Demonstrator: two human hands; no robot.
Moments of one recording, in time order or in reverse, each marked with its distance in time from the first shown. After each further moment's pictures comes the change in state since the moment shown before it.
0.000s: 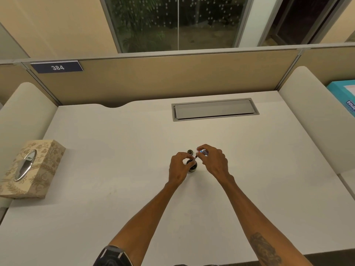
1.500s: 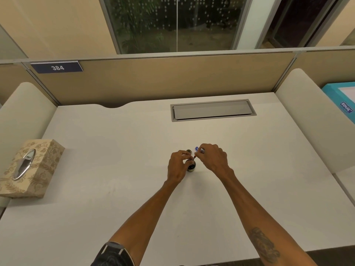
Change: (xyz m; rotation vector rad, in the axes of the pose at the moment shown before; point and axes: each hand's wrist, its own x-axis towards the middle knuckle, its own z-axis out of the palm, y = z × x) left_hand 0.000 0.004 -0.003 0.066 -0.043 0.001; right_hand 0.003 -0.012 -0.014 -0.300 -0.031 -0.074
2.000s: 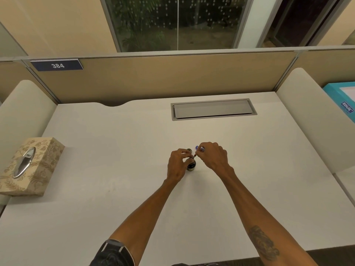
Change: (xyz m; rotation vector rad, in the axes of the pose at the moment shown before) left_hand -0.004 0.007 -0.005 -0.036 0.021 0.031; right_hand 0.003 -0.003 -0.001 -0.029 0.008 -0.004
